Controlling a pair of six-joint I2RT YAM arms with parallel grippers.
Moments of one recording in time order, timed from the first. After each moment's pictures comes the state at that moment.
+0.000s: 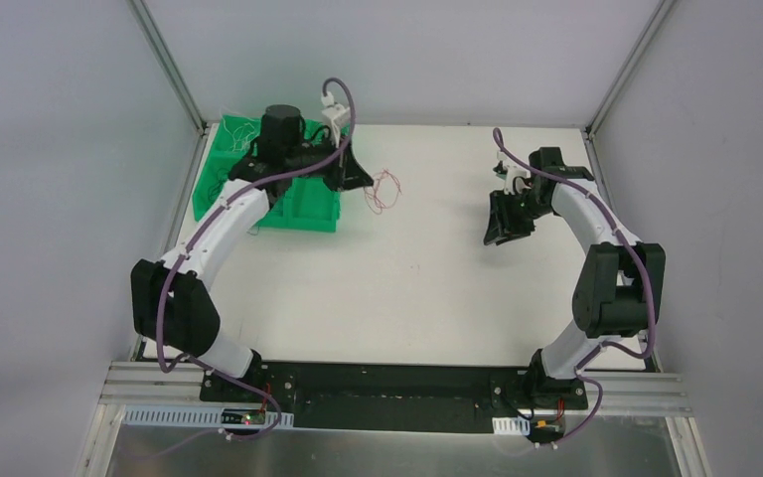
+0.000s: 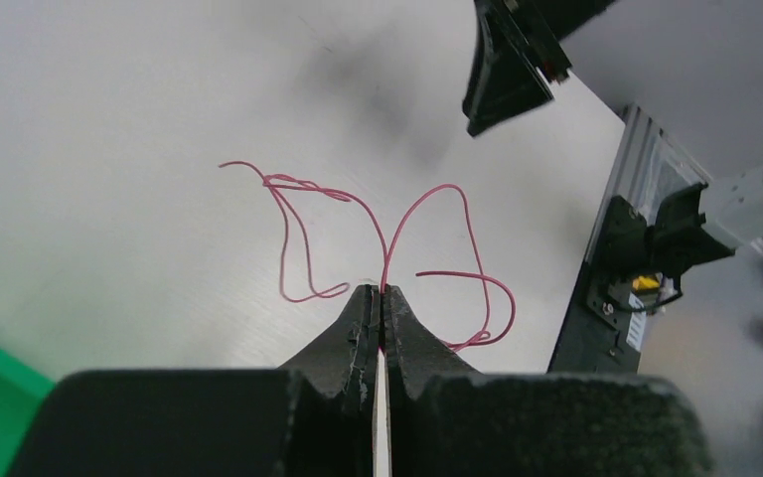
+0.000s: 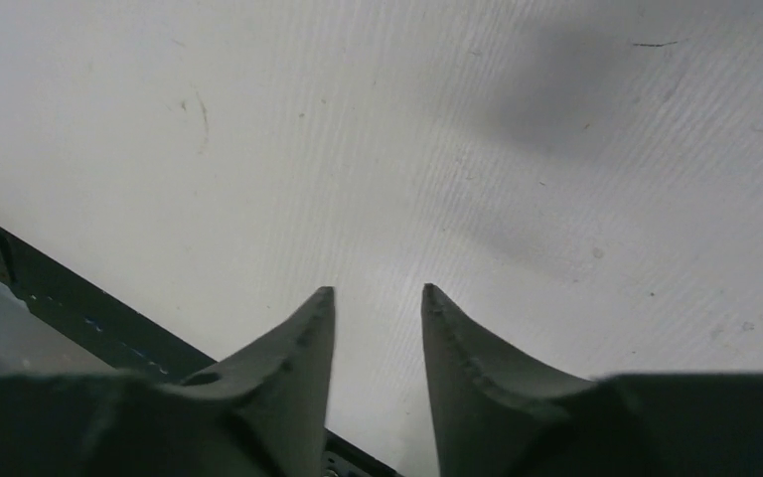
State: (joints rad) left arm -0.37 1.52 1.32 -0.26 0.80 -0.11; right arm 0.06 1.66 1.28 -0.94 -0.45 -0.15
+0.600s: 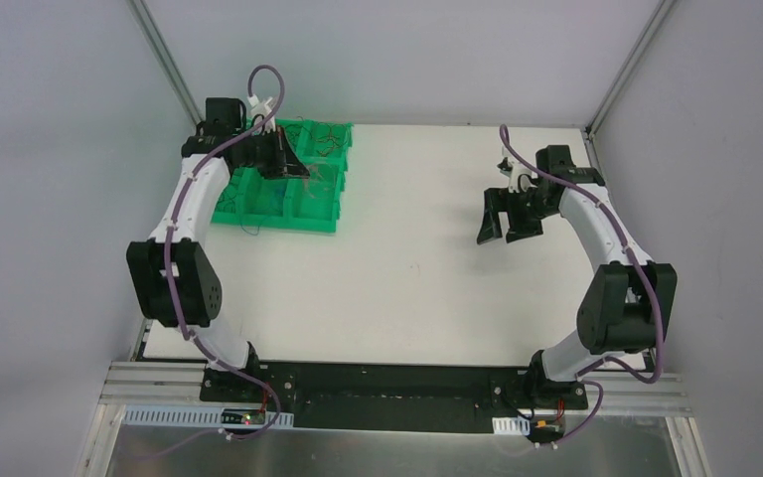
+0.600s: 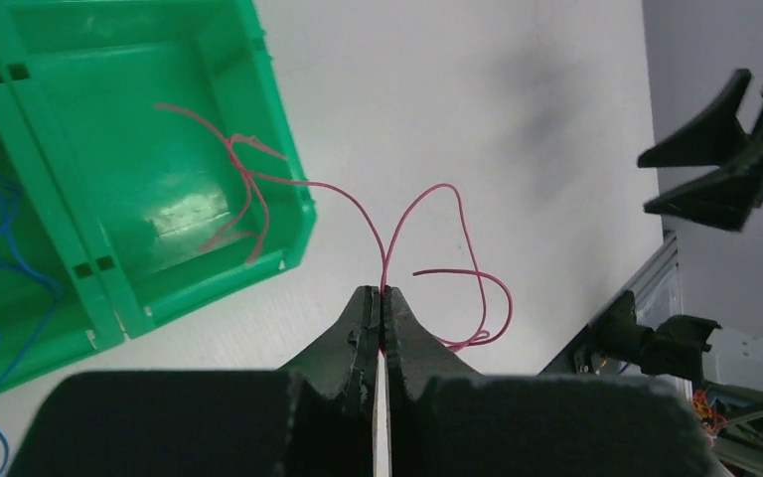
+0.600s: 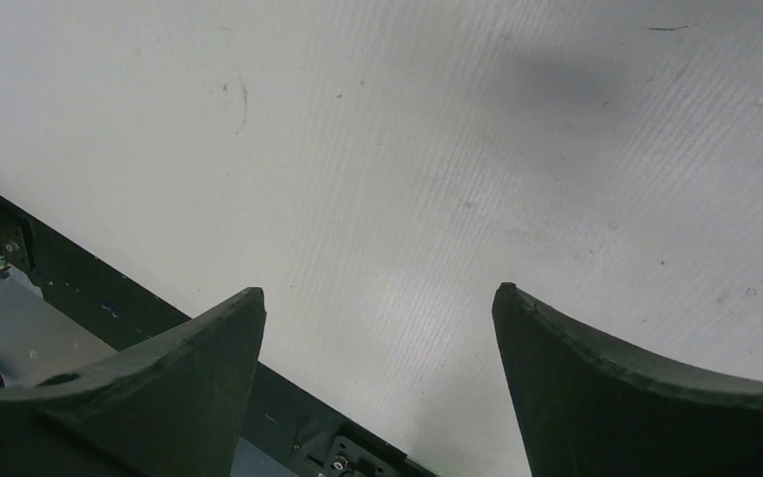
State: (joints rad) left arm 0.00 1.61 1.50 -0.65 0.74 -0.20; right arm 0.06 1.57 1.28 -0.99 -0.48 -0.15
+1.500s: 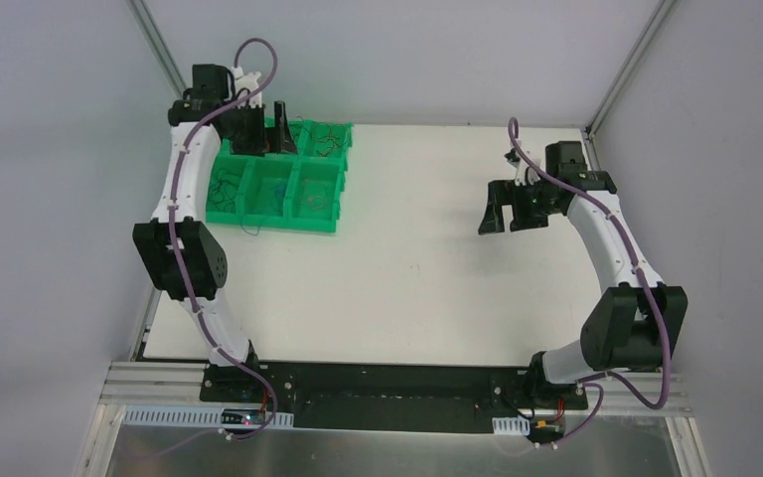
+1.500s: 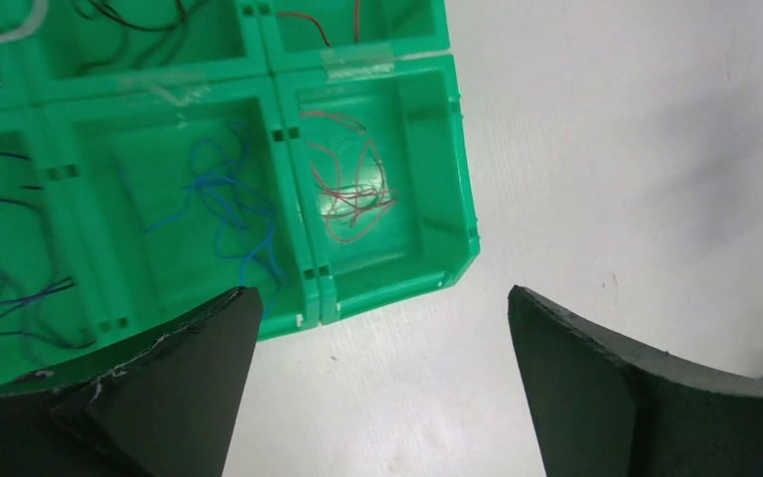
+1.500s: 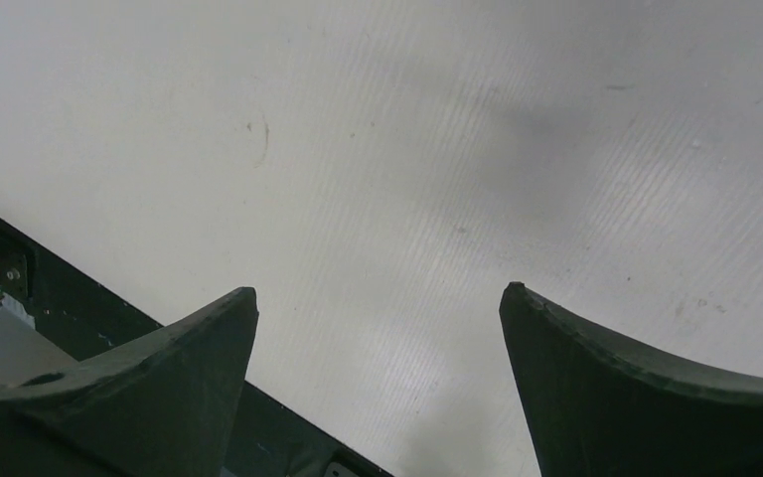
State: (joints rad) left arm 0.05 1.86 1.86 -0.88 0.48 0.01; right arm 0.05 1.47 1.28 -0.97 -0.48 -0.15
